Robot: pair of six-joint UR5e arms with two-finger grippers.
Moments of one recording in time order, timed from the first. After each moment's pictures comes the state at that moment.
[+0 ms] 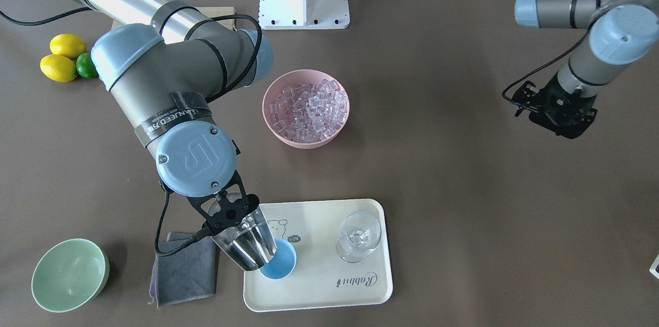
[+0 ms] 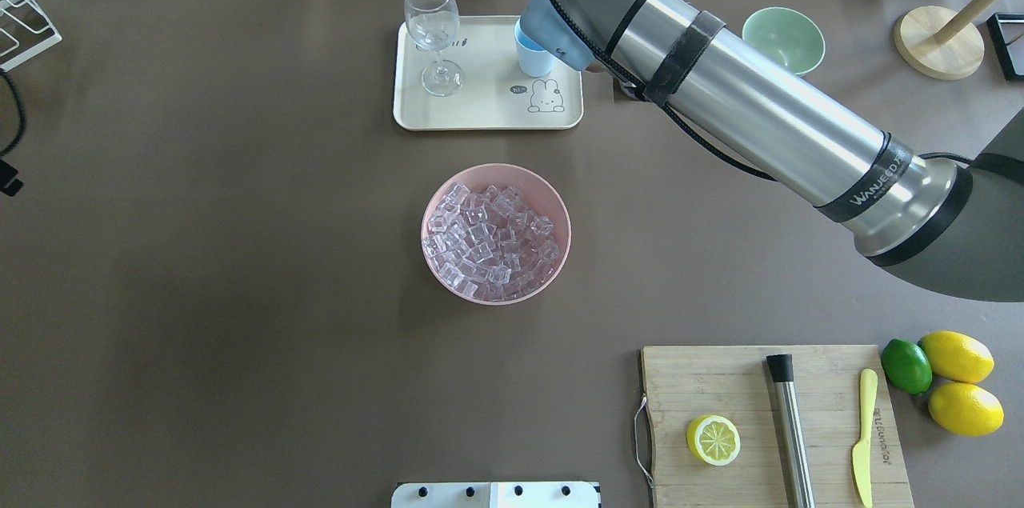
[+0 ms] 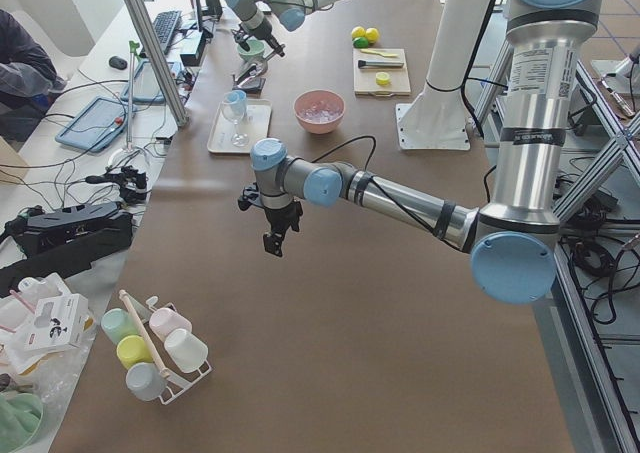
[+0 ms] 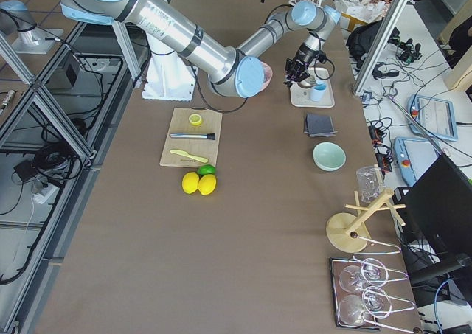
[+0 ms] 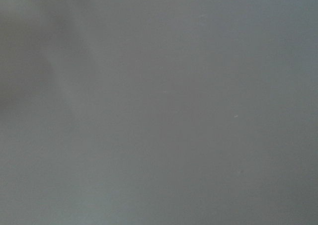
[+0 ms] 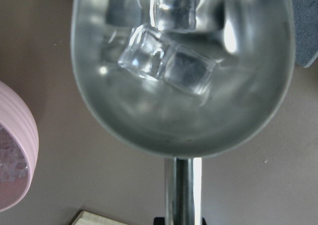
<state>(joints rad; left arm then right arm) -1.19 -1.61 -1.79 -1.56 -2.22 -0.06 0.89 -0.43 1.10 -2.31 2.16 -0.07</state>
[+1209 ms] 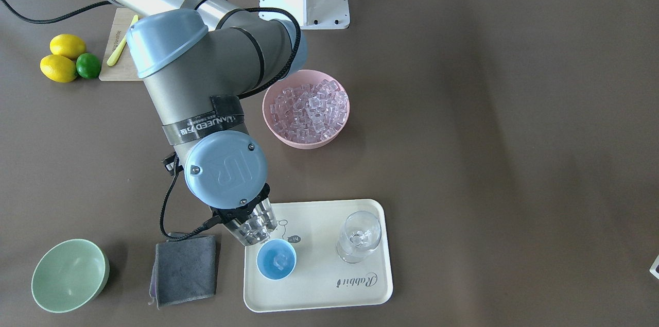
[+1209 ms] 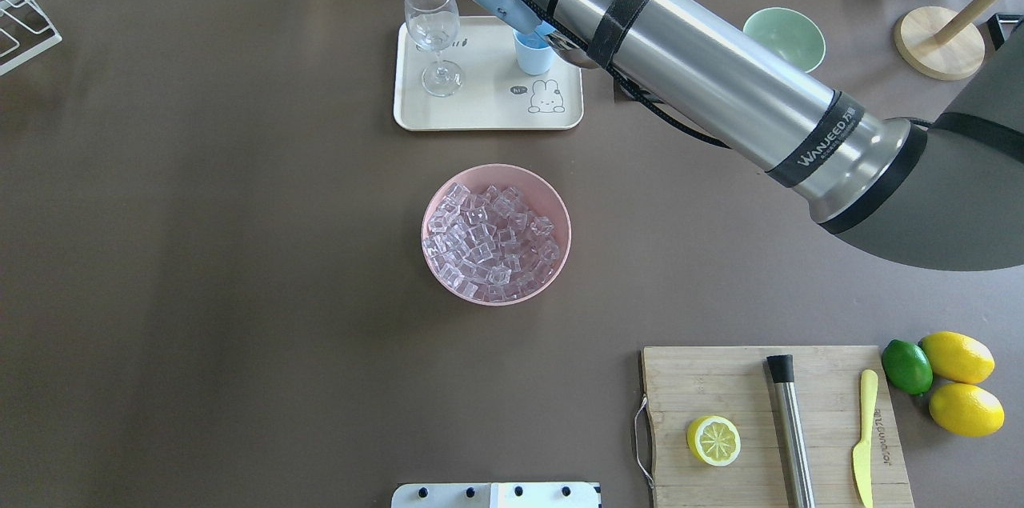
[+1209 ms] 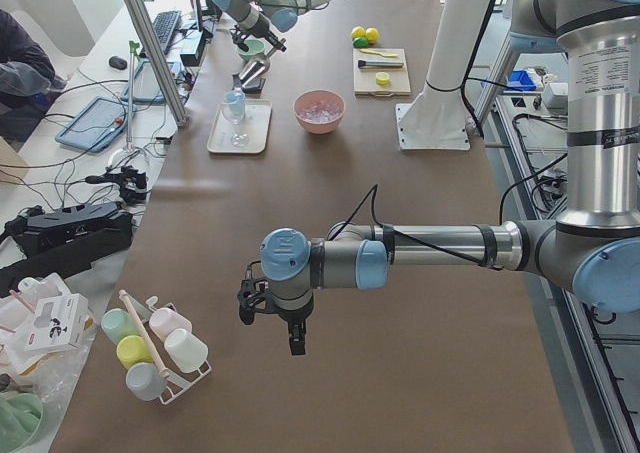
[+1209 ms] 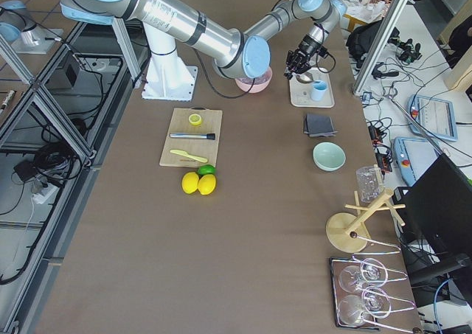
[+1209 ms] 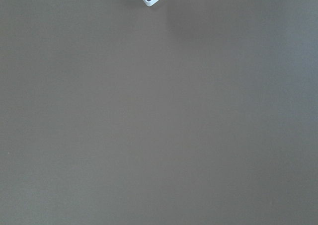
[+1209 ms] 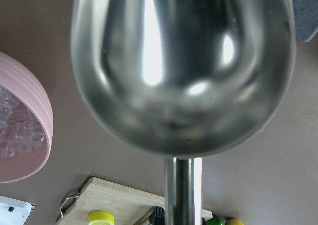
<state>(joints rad) -1.61 -1.46 -1.68 -1.56 -2.33 -0.06 0.89 -0.28 0.91 -2.44 2.13 -0.15</state>
